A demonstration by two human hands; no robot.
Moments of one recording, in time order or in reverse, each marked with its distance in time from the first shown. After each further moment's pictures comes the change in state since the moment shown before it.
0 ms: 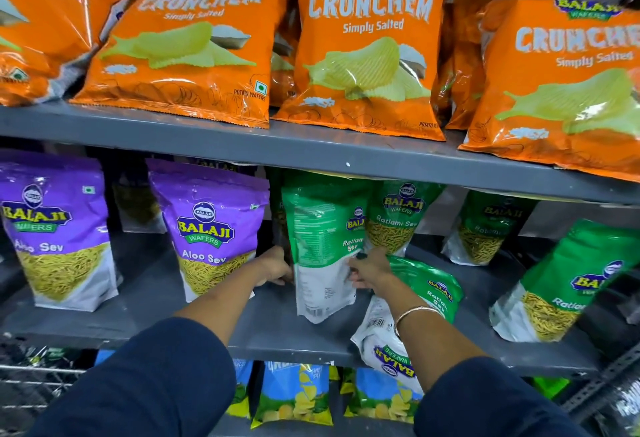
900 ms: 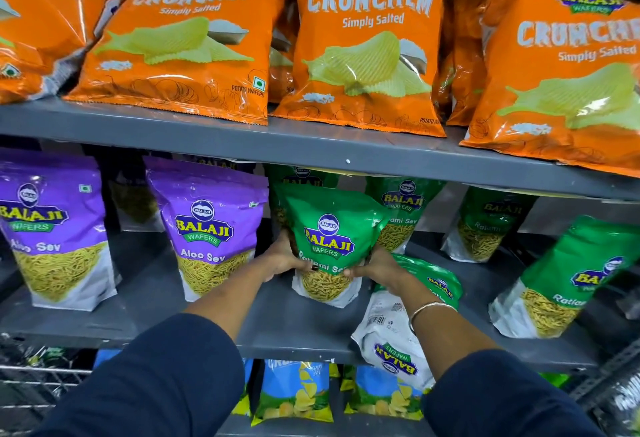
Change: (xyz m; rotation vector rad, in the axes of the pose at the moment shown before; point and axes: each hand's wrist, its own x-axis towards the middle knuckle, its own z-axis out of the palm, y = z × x) left_hand 0.009 0.007 0.004 -0.103 0.095 0.180; right_hand 0.015 0.014 -0.021 -0.118 -0.192 -0.266
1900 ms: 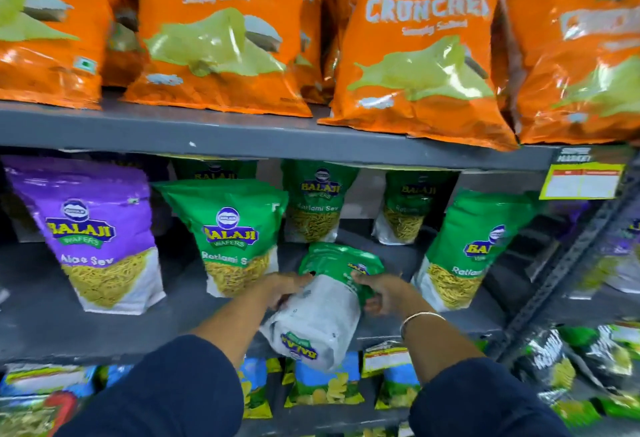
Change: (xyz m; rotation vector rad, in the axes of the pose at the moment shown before) left_hand -0.003 0.045 0.164 0.005 -0.354 -0.309; right_hand -0.055 0.091 -0.108 0.397 0.213 0.661
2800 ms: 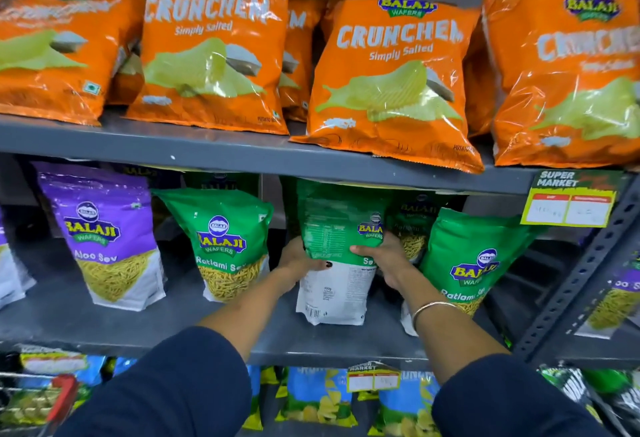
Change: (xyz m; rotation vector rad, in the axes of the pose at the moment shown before) left_hand -0.011 0.063 0.036 -0.200 0.440 0.418; right_hand -0.002 -0.063 -0.046 0.109 -0.140 -0.675
